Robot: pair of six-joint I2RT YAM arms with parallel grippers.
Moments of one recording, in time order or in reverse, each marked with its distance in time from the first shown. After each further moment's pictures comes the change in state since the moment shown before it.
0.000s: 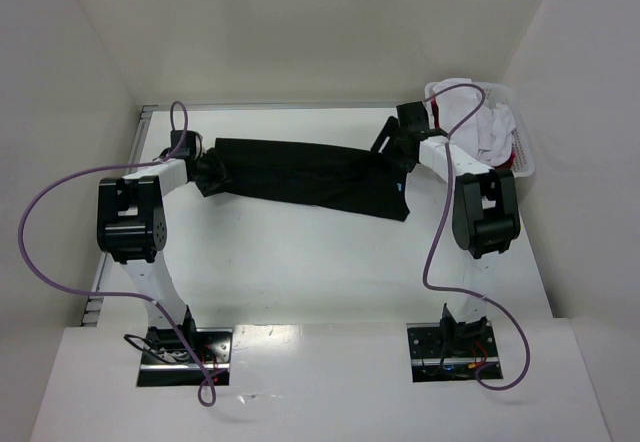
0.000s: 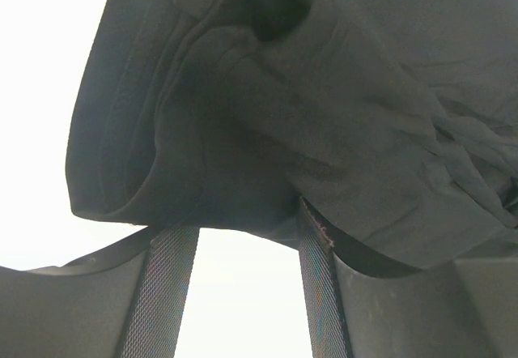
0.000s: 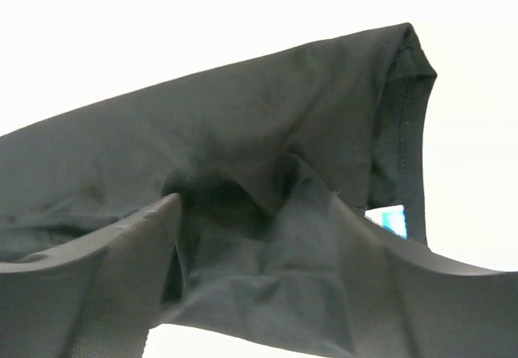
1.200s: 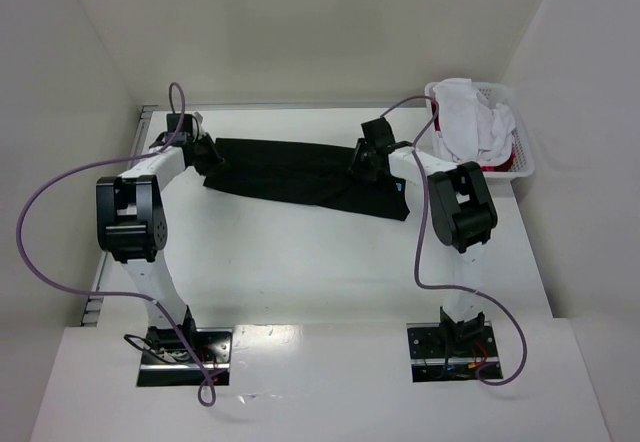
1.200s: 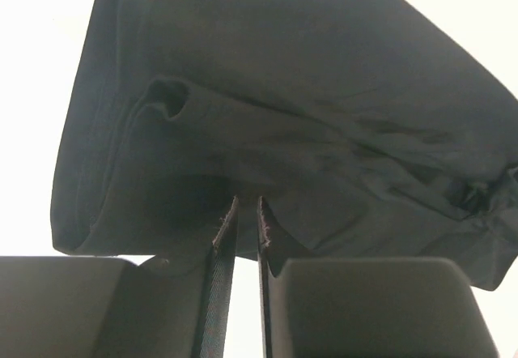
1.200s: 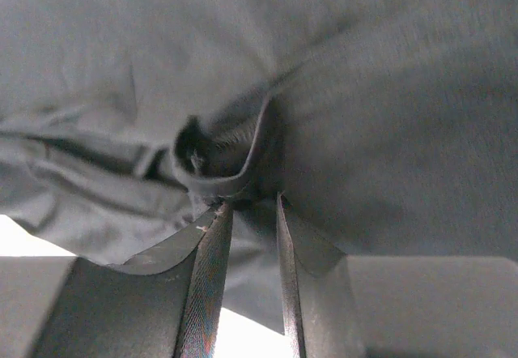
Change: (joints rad) left arm 0.000 -0.002 0.150 -0.052 0.029 0.061; right arm 0.158 0.097 -0.040 0.116 -0.128 -0.016
